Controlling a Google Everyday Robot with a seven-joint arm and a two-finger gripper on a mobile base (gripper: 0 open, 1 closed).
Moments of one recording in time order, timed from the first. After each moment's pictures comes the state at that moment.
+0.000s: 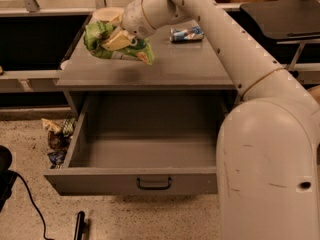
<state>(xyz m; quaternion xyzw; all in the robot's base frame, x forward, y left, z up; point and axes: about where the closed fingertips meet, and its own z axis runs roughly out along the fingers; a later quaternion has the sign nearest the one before) 0.727 0.139 0.936 -0.69 0.51 0.23 0.46</state>
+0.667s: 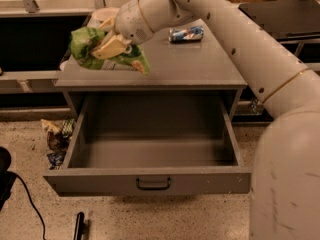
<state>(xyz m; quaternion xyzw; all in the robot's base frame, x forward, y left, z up) 0.640 0.152 0.958 -0.70 0.48 0.29 0.44</state>
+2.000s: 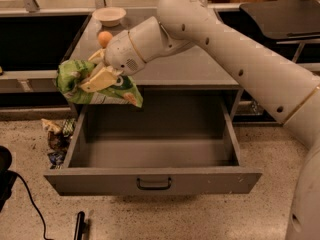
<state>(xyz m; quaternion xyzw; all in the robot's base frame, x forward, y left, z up) 0.560 0.168 0.917 -0.69 0.50 0.36 0.38</state>
